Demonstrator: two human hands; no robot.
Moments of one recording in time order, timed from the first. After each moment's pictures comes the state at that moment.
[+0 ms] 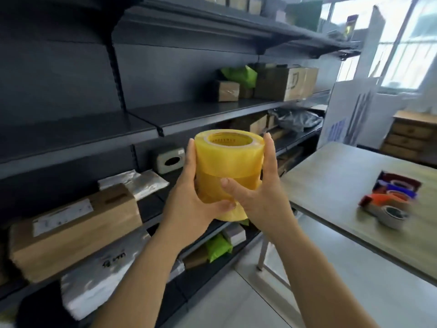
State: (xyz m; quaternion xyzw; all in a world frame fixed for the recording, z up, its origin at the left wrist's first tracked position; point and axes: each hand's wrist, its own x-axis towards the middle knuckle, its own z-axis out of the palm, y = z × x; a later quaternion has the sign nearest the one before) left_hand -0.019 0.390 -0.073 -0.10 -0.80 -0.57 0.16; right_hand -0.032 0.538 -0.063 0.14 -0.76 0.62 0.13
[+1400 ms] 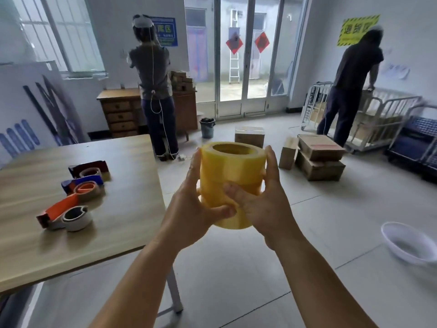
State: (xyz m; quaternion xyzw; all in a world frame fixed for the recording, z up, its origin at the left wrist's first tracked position) left_hand 0.101 1.079 -0.104 -0.55 -0.59 -0.52 -0.26; right_hand 0.242 1.136 -0.088 -0.38 -0.69 0.47 0.41
